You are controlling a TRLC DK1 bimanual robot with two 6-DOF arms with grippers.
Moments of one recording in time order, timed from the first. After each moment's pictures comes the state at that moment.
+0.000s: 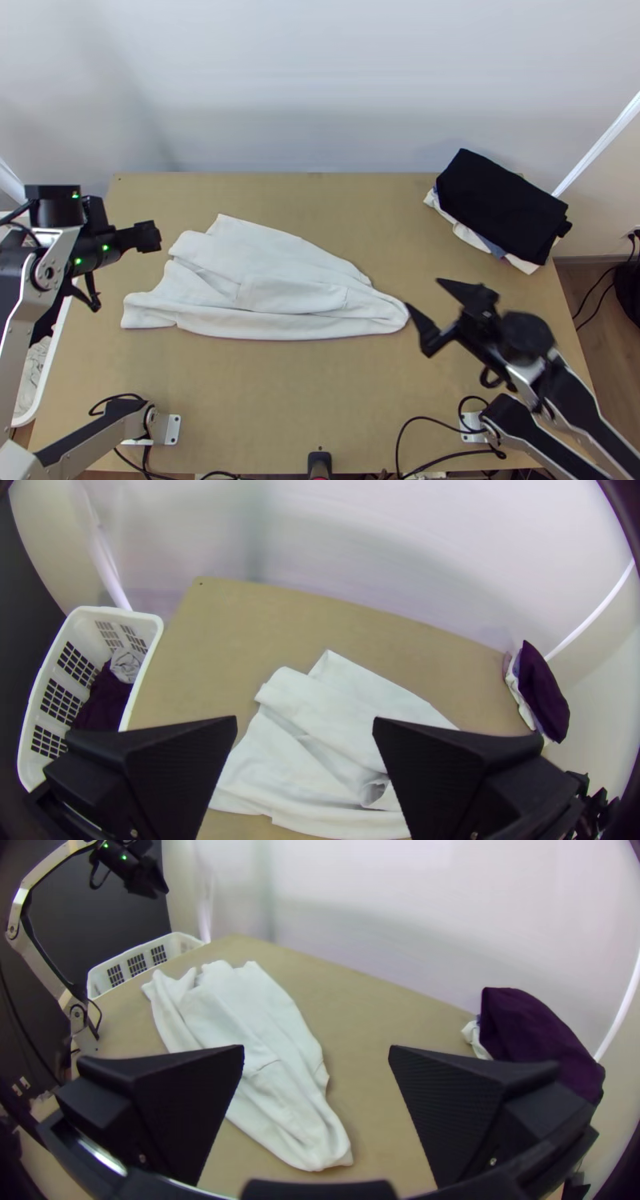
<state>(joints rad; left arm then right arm) -0.02 1.13 1.42 -1.05 -0.01 -0.23 0.70 0.61 0.59 -0.33 0.03 0.02</state>
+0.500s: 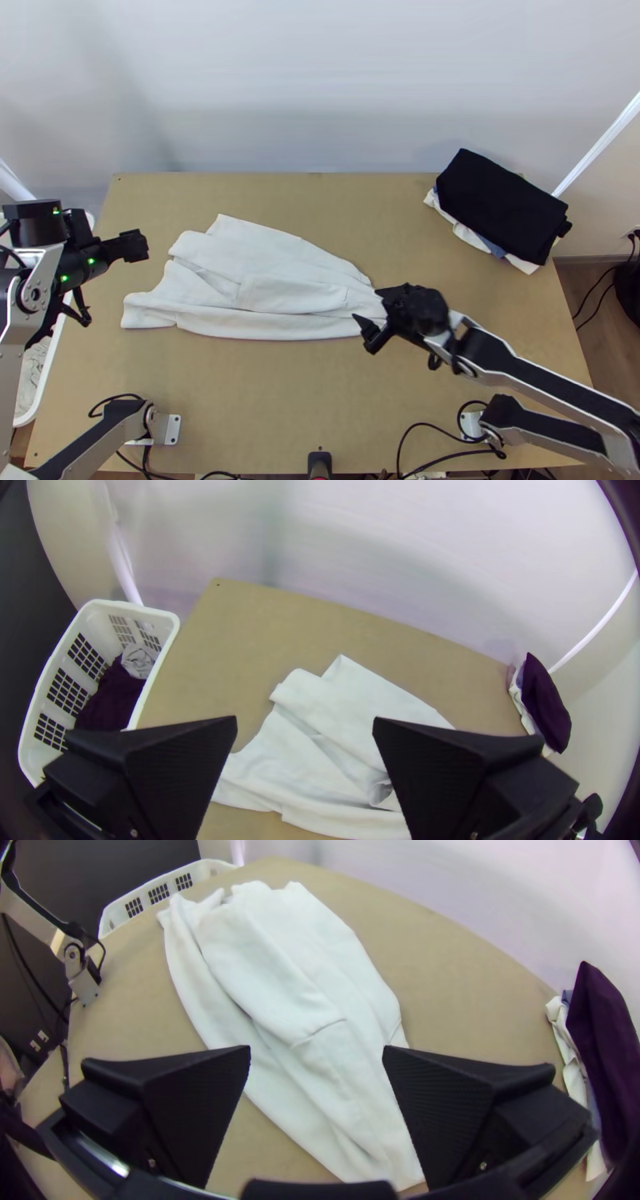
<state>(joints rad) 0.02 1.05 1.37 -1.05 -0.01 -0.23 0.86 1.13 0.59 -0.06 0.03 0.04</state>
